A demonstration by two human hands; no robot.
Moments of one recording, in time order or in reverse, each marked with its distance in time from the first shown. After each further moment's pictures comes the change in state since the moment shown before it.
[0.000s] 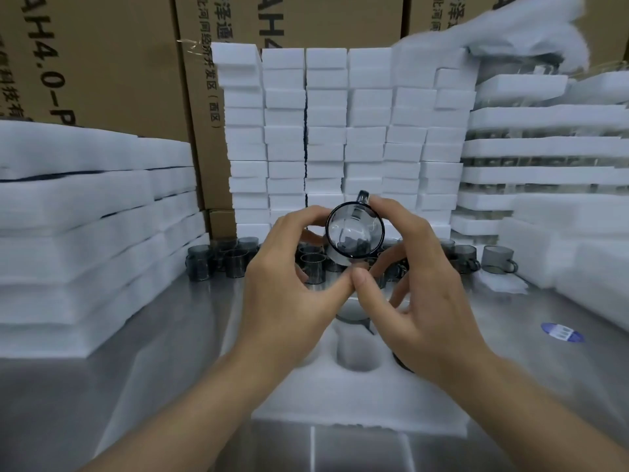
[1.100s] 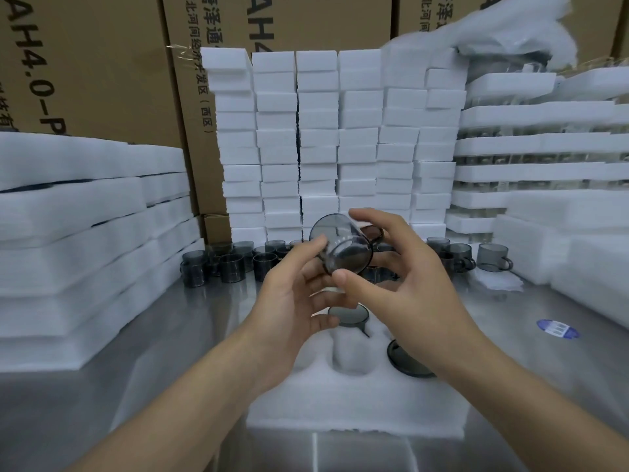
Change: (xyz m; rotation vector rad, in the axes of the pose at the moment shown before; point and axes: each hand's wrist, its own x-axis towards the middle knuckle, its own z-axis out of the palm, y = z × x) left_hand 0.009 -0.001 0.002 -0.761 -0.416 -0.918; right_hand 0.009 -0.007 -0.002 0.471 -0.115 0.387
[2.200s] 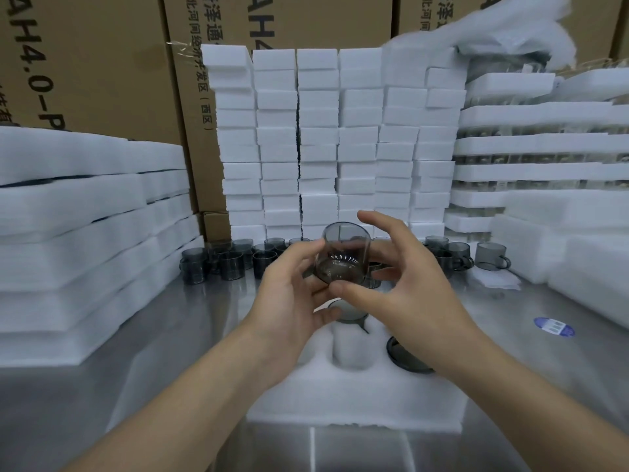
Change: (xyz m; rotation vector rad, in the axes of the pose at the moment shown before) left_hand 0.003 -0.004 0.002 -0.130 0.030 0.049; right_hand 0.001 0.005 -0.001 -0.192 -0.001 0.043
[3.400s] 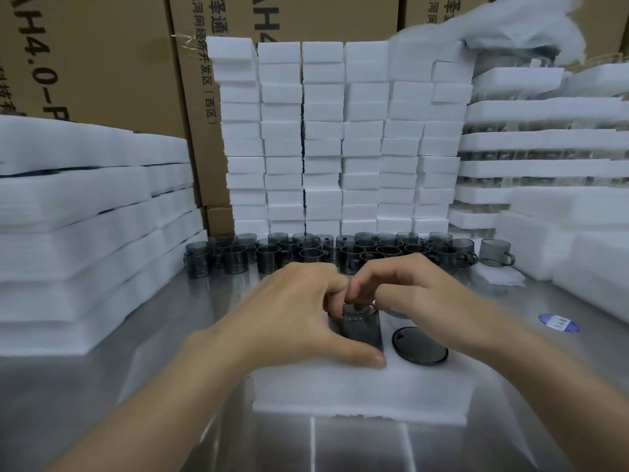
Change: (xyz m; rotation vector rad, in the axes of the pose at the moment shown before) left_hand -0.011 0.018 -0.020 1.386 -0.220 0.377; right_hand 0.006 -0.002 -0.026 0.026 -0.458 0.126
